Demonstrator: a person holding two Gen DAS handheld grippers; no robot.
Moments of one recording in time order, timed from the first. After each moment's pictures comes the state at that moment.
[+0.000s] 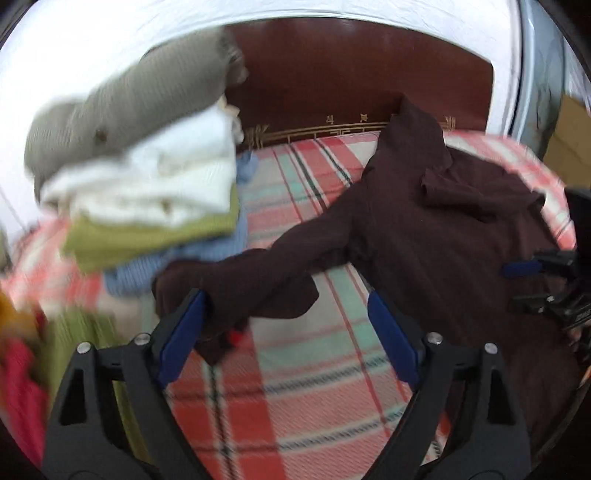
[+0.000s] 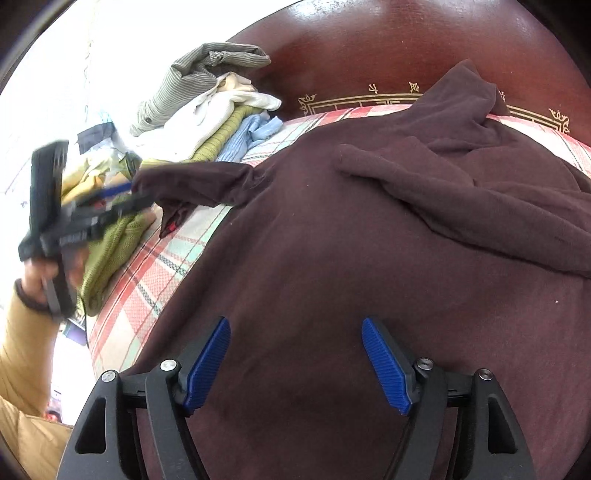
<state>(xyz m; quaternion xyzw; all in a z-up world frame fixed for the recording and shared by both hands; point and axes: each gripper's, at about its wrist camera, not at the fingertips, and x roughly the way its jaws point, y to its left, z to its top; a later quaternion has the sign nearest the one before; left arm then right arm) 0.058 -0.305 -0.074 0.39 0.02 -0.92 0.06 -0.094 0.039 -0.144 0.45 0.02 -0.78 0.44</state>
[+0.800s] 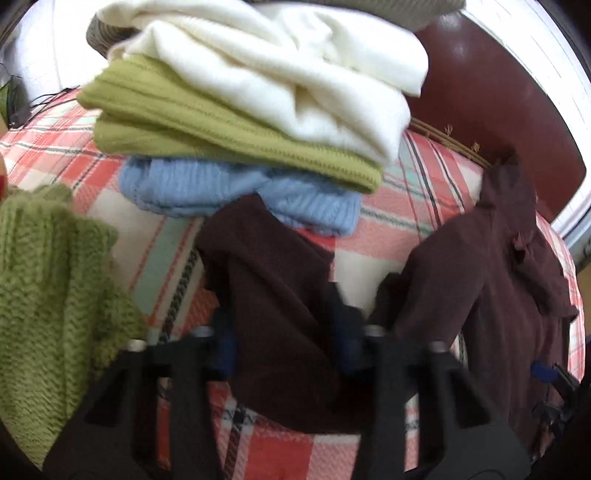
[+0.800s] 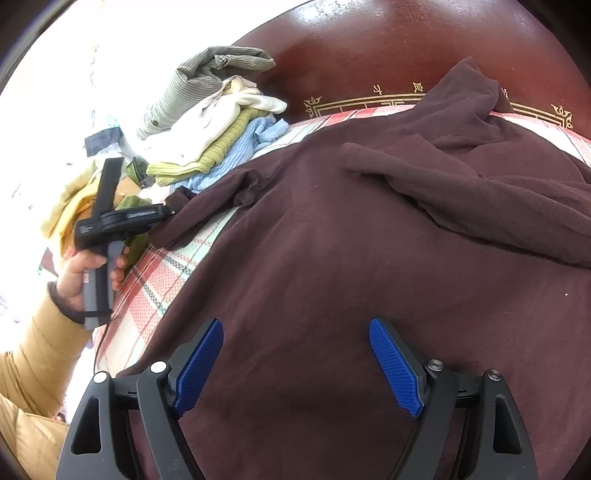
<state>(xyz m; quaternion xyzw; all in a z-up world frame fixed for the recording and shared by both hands) 0.054 -0.375 -0.125 0.41 0.19 -0.87 0.18 -0.093 0.041 -0.147 0.44 0.01 -0.77 0.46</state>
